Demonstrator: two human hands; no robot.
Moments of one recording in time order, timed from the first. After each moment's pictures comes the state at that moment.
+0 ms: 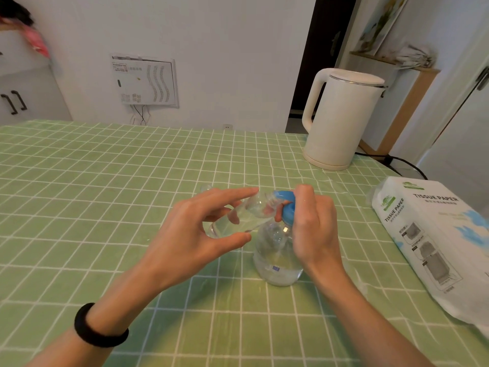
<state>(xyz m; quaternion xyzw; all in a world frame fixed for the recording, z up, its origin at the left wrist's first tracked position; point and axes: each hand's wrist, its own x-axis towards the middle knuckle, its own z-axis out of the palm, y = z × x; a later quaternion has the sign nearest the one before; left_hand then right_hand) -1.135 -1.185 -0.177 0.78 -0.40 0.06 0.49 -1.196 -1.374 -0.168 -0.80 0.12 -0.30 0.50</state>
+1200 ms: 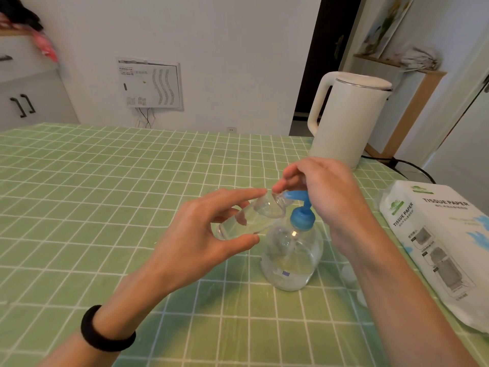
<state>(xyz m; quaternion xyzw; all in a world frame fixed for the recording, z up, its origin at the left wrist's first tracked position) -1.130 -1.183 -0.175 0.77 -0.40 0.06 0.48 -1.182 -1.387 -0.110 -0.81 0.15 -0.17 0.54</state>
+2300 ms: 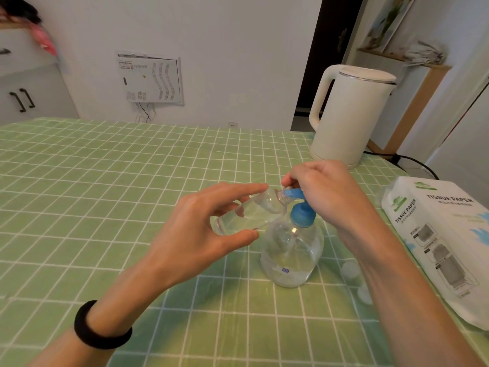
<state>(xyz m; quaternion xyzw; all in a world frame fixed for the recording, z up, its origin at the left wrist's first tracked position) -1.133 -1.183 -0.169 0.78 -0.41 0.06 0.47 -1.177 -1.395 -0.114 -0.85 0.18 -0.13 0.47</state>
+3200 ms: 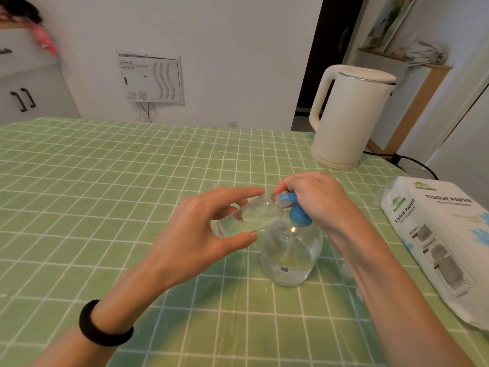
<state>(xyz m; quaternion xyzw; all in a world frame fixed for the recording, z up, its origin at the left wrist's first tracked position) -1.133 -1.184 -0.174 0.79 -0.40 0.05 0.47 -1.178 -1.388 -0.117 -0.84 0.19 -0.08 0.51</state>
